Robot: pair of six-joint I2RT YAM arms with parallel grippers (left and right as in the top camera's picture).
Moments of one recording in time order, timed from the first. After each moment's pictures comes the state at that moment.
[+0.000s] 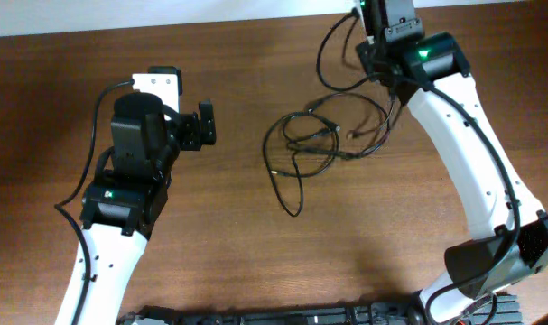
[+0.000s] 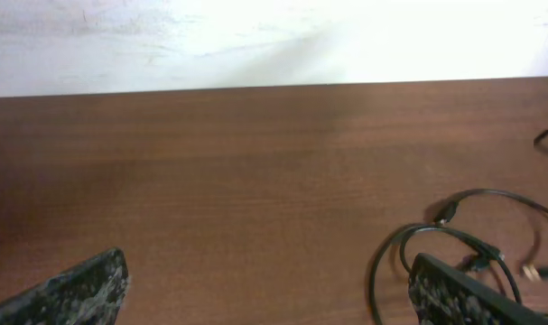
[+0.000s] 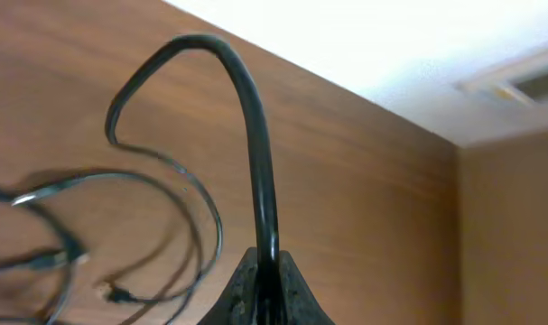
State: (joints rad) left arm -0.23 1.18 1.11 -0.45 -0.10 -0.09; right arm 0.28 1.76 1.85 -0.94 0.51 -0.20
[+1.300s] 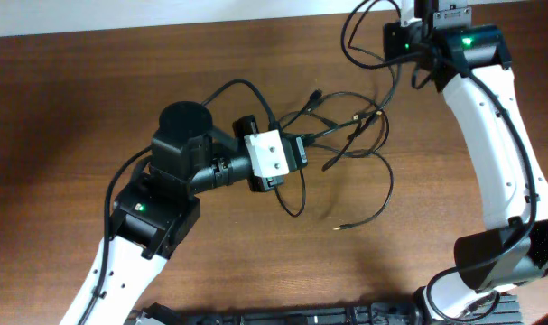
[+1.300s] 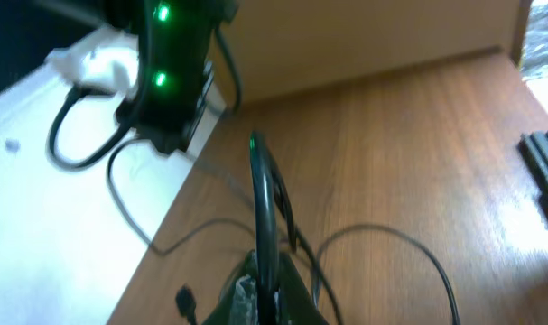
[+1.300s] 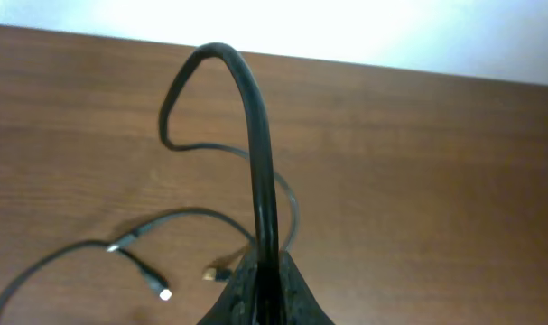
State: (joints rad) left arm -0.52 1.17 1.17 -0.33 0.68 0.63; right arm 0.10 1.77 1.85 -0.90 0.13 -0.02
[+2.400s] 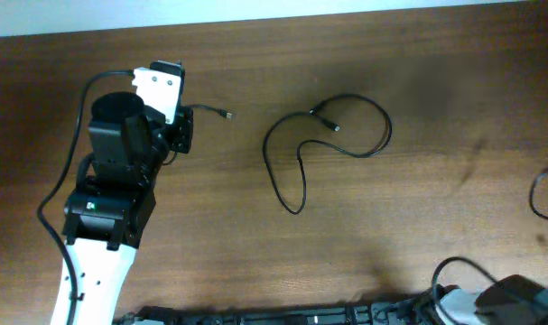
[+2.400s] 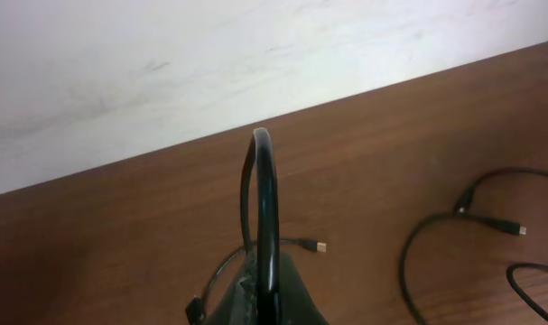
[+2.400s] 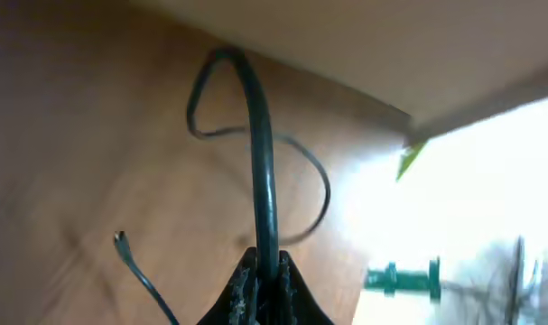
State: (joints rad) left arm -0.20 1.14 1.18 -0.49 -0.04 0.16; right arm -1.01 1.48 1.85 -1.35 0.21 0.15
